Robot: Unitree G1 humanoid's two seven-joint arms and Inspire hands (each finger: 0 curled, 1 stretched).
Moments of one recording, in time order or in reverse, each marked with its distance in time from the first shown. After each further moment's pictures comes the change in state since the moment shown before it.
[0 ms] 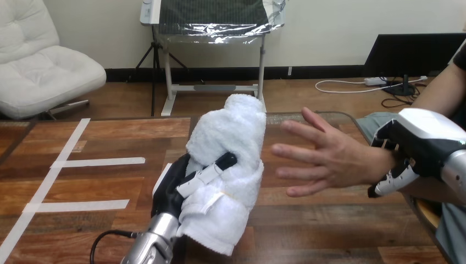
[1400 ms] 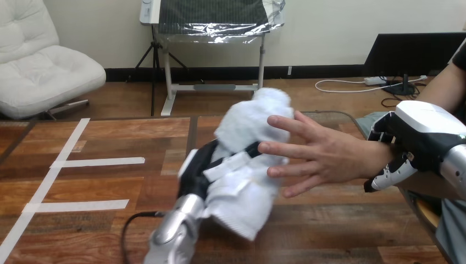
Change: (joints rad) left arm -0.197 -0.080 0.003 0.224 0.142 -0.061 0.092; right arm 0.000 0.000 -0.006 -0.048 0.002 0.007 0.005
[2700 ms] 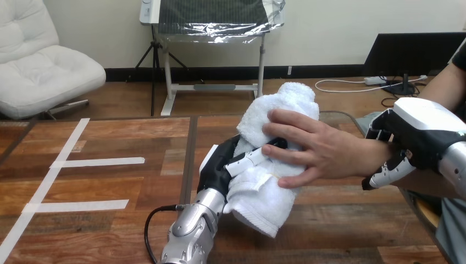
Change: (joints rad) left arm -0.059 -0.048 -0.022 0.070 -0.006 -0.004 0.020; right arm 0.003 0.000 0.000 -0.042 -0.005 0.029 0.023
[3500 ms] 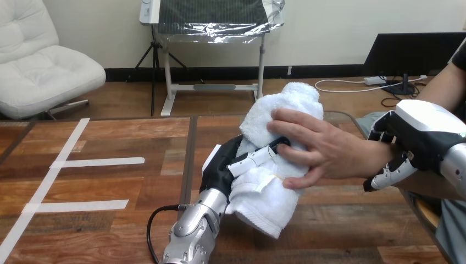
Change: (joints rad) left arm 0.000 -0.001 -0.025 0.002 -0.027 -0.007 -0.014; right arm 0.003 0.000 0.000 -0.005 -0.002 0.028 0.009
